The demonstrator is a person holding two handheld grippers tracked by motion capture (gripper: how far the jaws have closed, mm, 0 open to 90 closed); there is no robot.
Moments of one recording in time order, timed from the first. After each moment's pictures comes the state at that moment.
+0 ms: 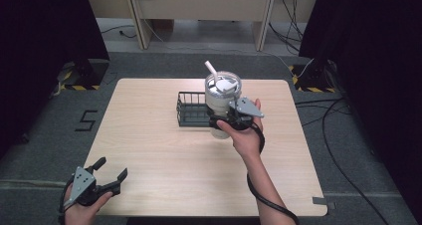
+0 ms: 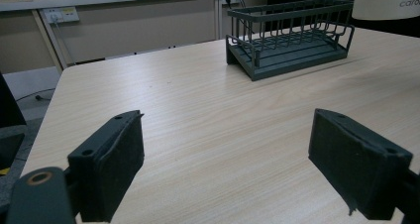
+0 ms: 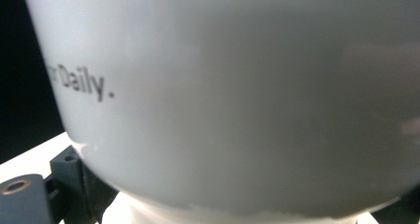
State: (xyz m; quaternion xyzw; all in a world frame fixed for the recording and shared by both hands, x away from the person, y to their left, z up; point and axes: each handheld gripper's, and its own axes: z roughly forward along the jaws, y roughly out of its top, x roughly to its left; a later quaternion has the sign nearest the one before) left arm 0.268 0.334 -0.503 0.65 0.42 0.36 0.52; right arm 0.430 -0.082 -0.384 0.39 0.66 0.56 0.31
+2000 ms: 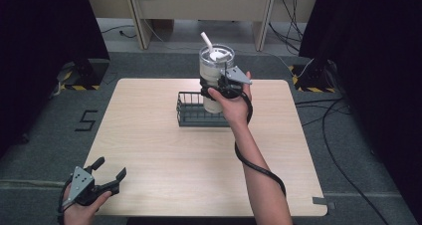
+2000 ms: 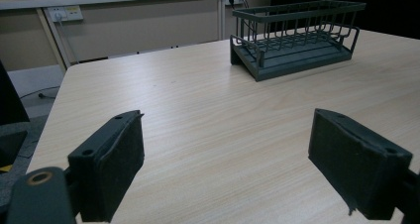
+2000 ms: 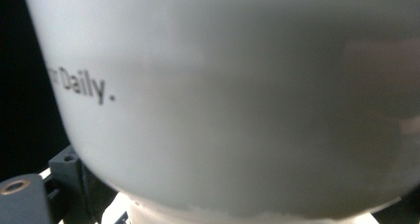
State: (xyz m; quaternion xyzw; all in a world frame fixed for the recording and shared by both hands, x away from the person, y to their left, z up) left arm 0.269 0.336 -0.503 0.65 0.42 0.36 0.52; right arm 0.506 -0.054 -0.350 0.41 0.64 0.56 0.33
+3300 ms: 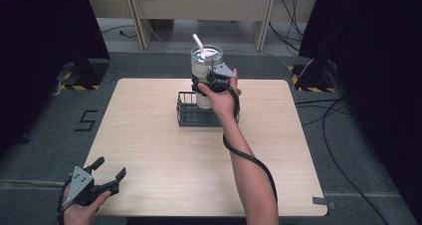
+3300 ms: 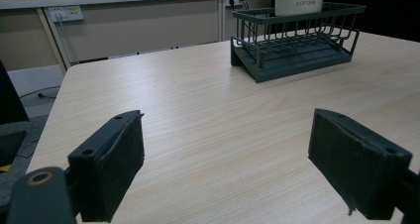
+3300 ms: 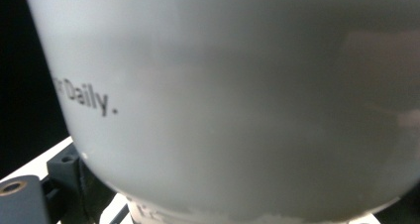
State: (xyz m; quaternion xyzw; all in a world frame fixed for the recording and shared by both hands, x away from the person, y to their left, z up) left arm 0.269 0.338 -0.503 0.64 0.43 0.36 0.52; right arm 0.553 -0.023 -0.377 0.43 0.65 0.54 0.32
